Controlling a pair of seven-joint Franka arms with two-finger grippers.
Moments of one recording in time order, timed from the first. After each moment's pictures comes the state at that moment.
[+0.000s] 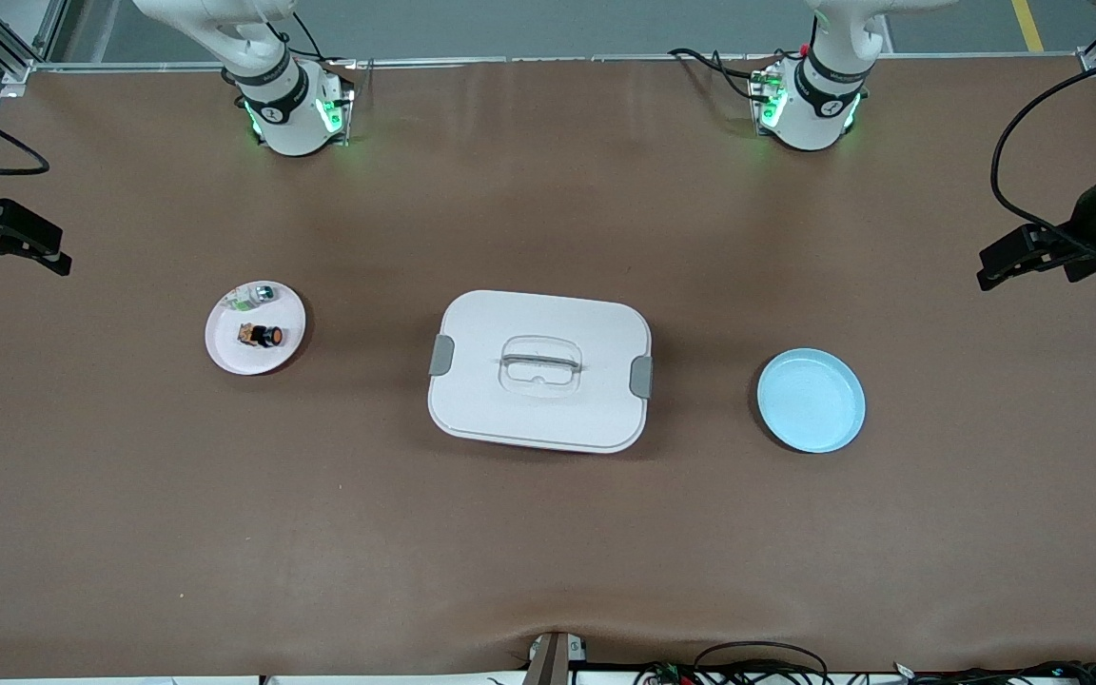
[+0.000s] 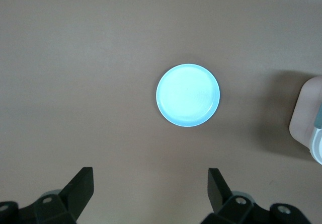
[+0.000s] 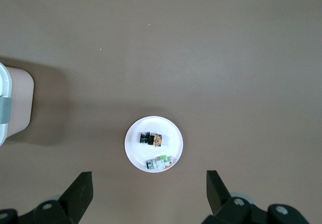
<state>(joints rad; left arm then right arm) 0.01 0.09 -0.08 -1.47 0.03 1.55 -0.14 0.00 0.04 -0.05 -1.48 0.00 1.54 -0.11</state>
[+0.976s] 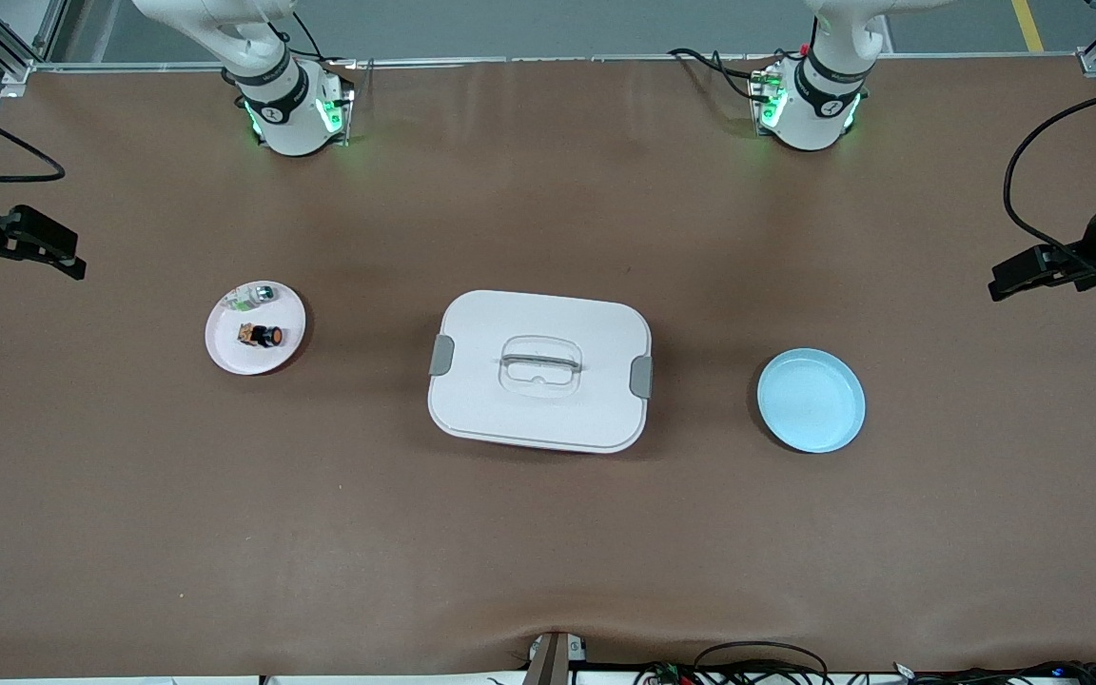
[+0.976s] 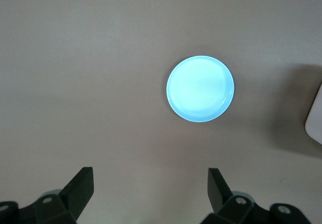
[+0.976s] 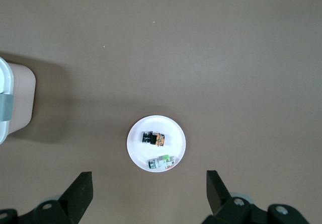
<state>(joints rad) 0.06 0.12 -0.08 -1.48 0.03 1.53 -0.11 0.02 0.05 -0.05 -1.48 0.00 1.54 -0.12</state>
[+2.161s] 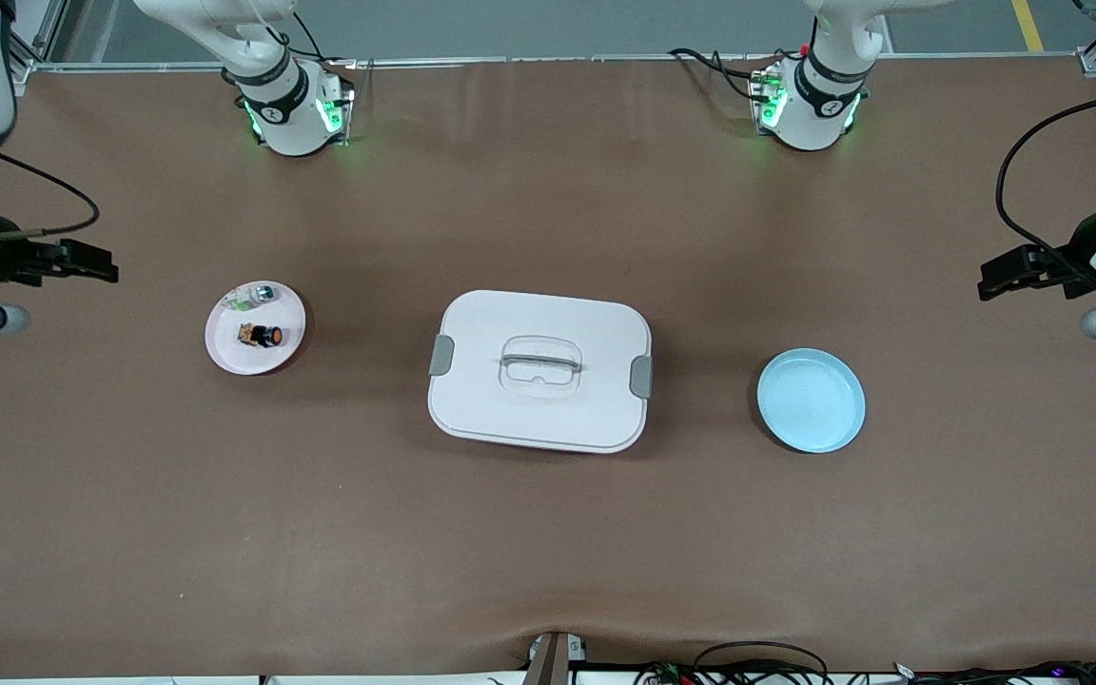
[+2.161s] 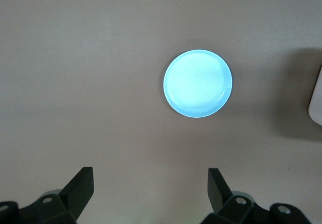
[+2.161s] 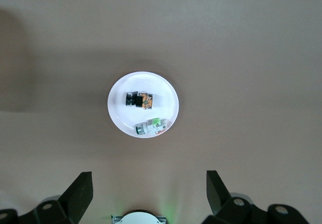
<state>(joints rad) 0.06 0.14 -0.08 -1.48 0.03 1.53 -0.02 -0.02 0.10 -0.06 -1.66 -0.03 1.53 -0.12</state>
